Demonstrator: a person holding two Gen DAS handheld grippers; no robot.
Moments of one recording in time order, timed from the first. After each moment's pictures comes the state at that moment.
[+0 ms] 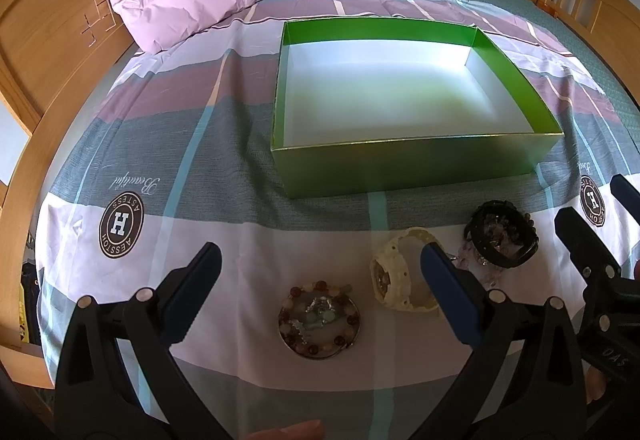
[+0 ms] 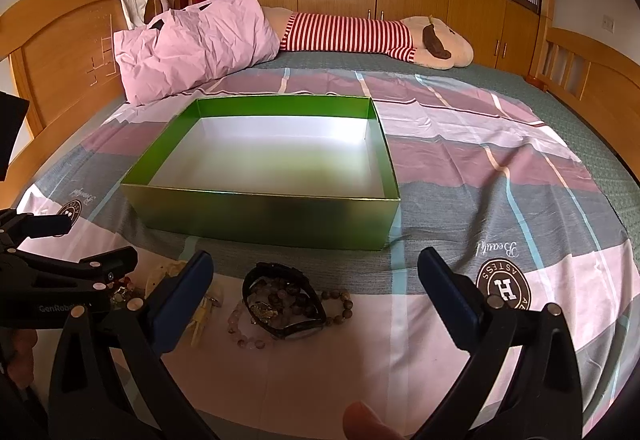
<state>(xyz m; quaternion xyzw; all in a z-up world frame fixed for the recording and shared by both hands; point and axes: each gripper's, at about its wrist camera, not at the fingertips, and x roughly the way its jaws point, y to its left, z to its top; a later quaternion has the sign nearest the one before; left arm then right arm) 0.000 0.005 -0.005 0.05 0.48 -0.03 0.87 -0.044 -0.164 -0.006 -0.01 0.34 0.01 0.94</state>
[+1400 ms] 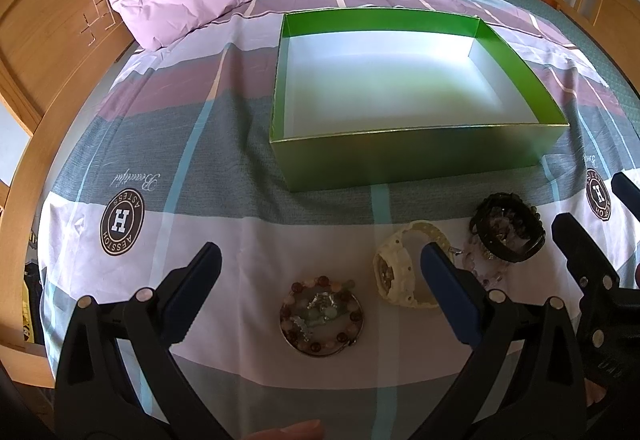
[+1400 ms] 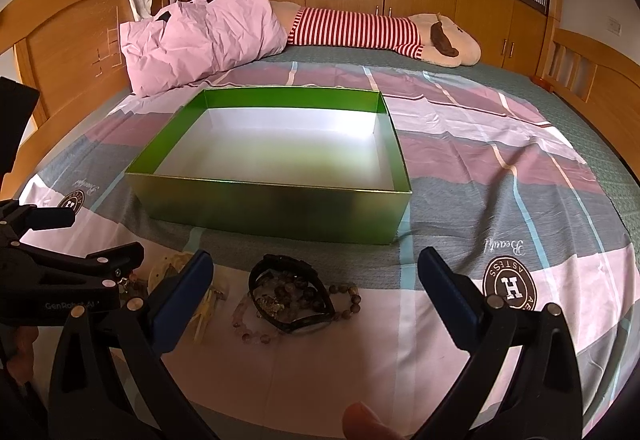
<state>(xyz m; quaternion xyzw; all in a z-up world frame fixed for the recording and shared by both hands) 0.000 0.007 -0.011 0.06 0.49 -0.02 0.87 -0.044 -0.157 -0.013 -0.01 0.35 0.02 0.94</state>
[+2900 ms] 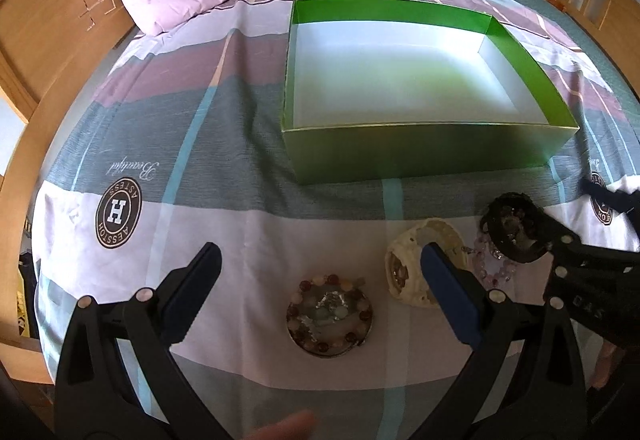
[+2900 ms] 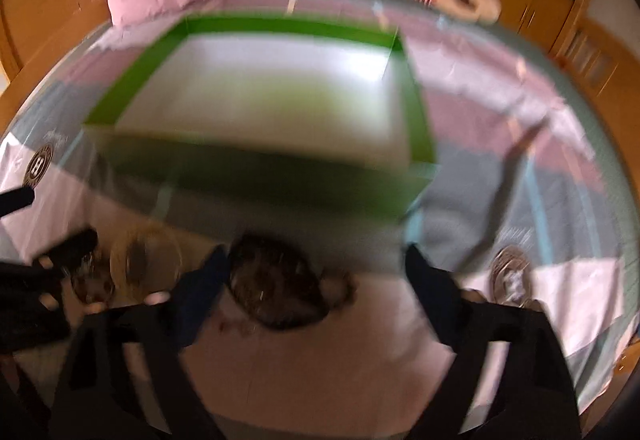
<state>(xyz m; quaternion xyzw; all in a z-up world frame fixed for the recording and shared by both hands) 0.011 0.018 -0.016 0.04 0.51 -0.02 0.86 0.007 -0.157 -0.038 -0.04 0.50 0.02 0.86</state>
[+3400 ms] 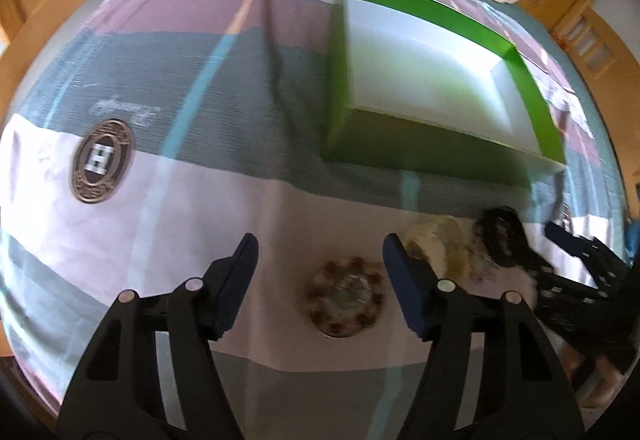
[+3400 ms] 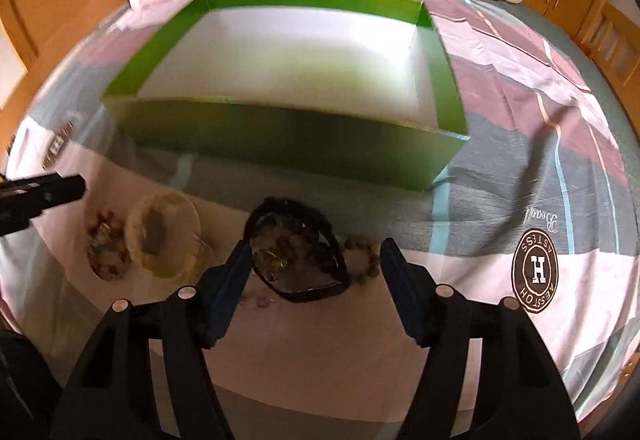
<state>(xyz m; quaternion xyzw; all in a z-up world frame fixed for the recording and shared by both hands) 0.018 0.066 -0.024 -0.08 0.56 -0.06 0.82 0.002 -0.149 -0.048 -0.05 0.53 0.04 0.84</state>
